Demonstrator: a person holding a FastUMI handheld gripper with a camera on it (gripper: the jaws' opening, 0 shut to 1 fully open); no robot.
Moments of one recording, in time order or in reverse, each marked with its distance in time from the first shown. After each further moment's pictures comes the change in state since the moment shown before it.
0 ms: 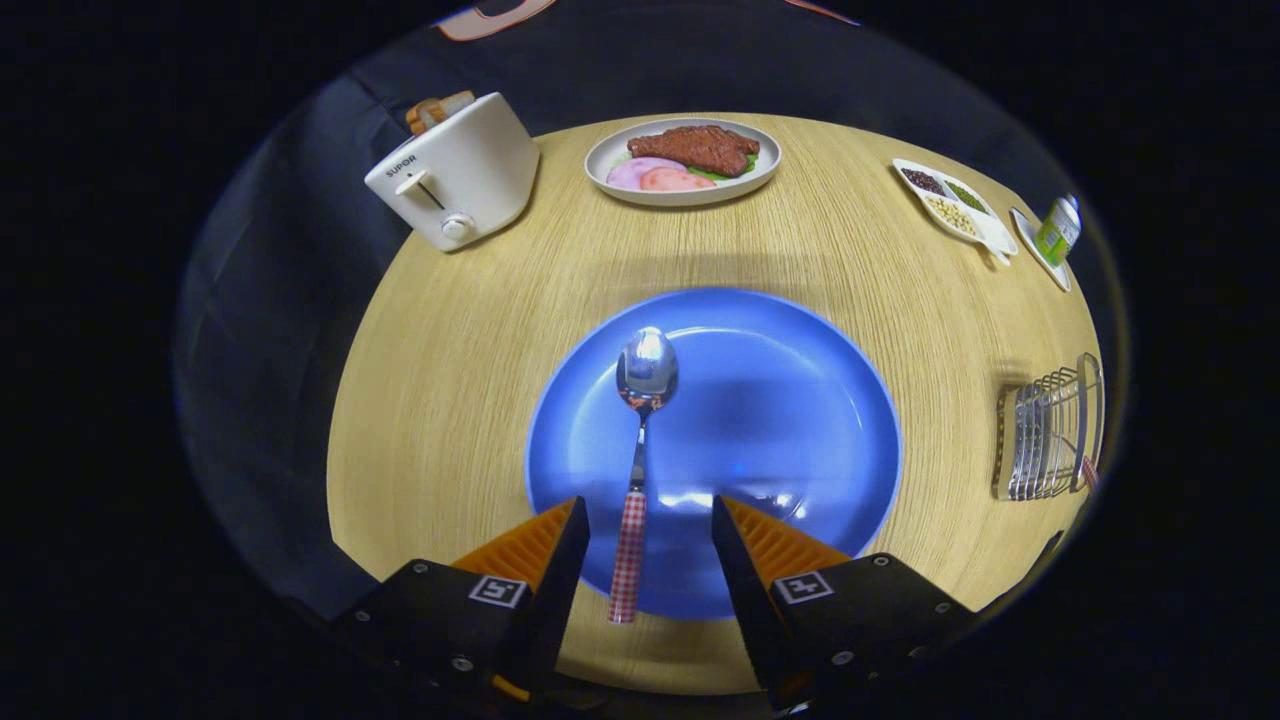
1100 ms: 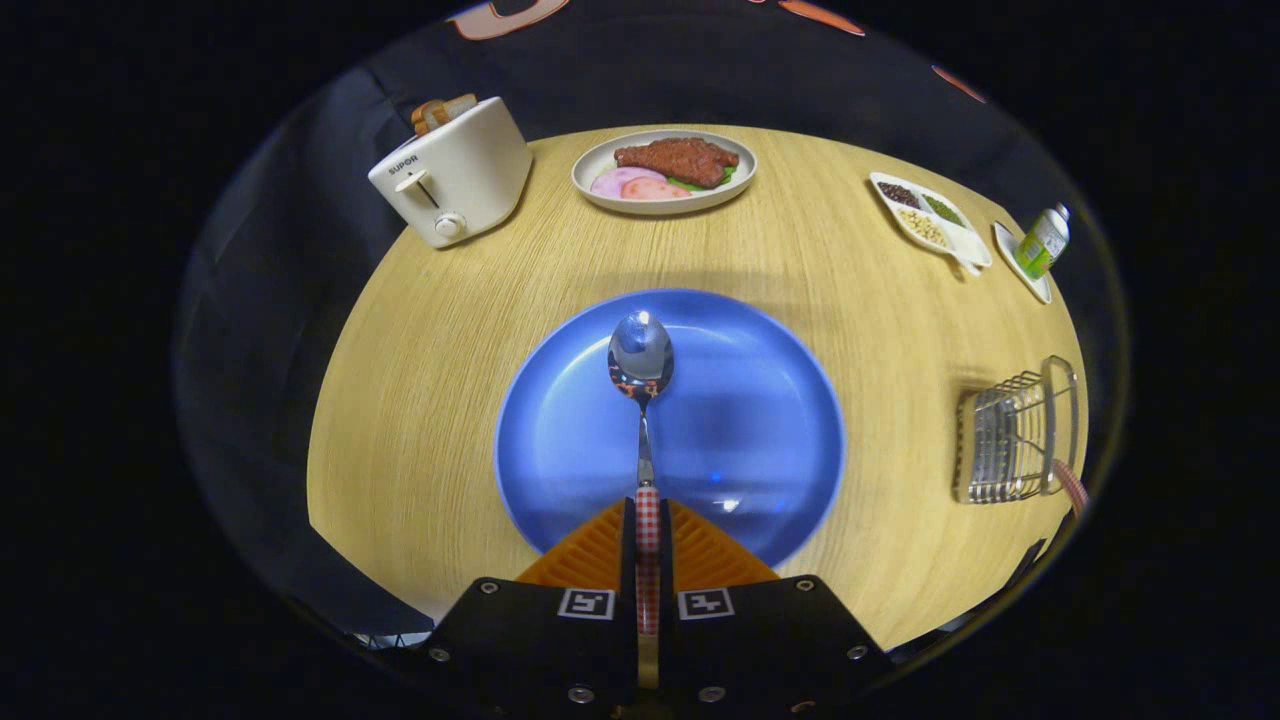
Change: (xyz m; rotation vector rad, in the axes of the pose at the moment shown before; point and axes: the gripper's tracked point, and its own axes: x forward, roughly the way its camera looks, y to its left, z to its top) arm -0.042 -0.041 0.002 -0.050 -0.073 -0.063
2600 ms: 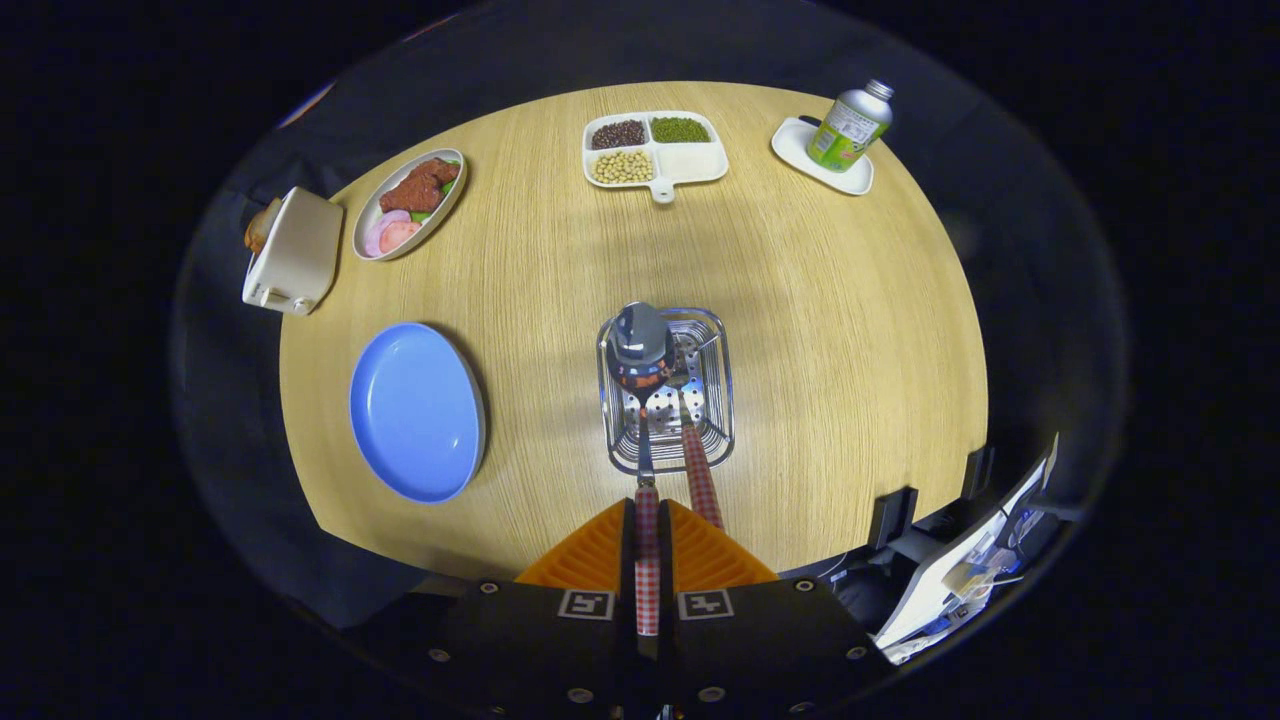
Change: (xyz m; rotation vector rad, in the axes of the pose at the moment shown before) arm -0.105 -0.218 -0.014 0.237 0.358 -0.135
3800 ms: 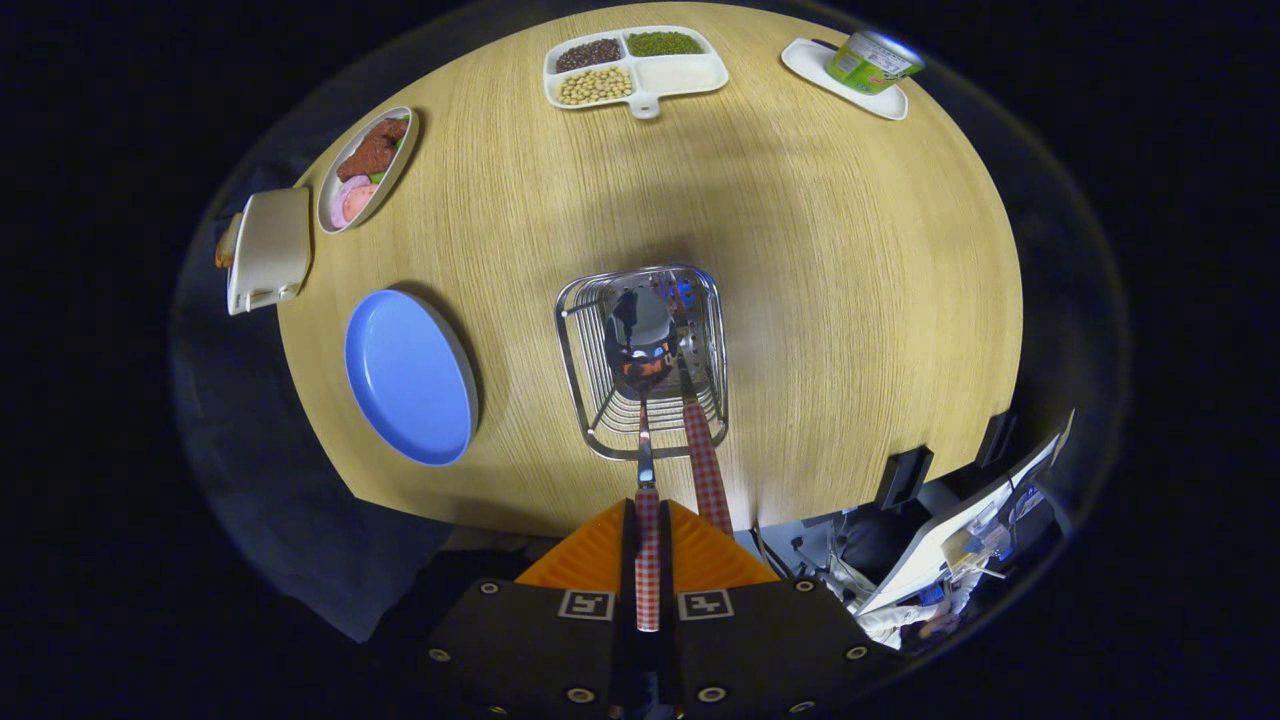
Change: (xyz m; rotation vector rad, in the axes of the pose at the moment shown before) arm 0.005 -0.002 -0.006 0.049 0.350 0.080
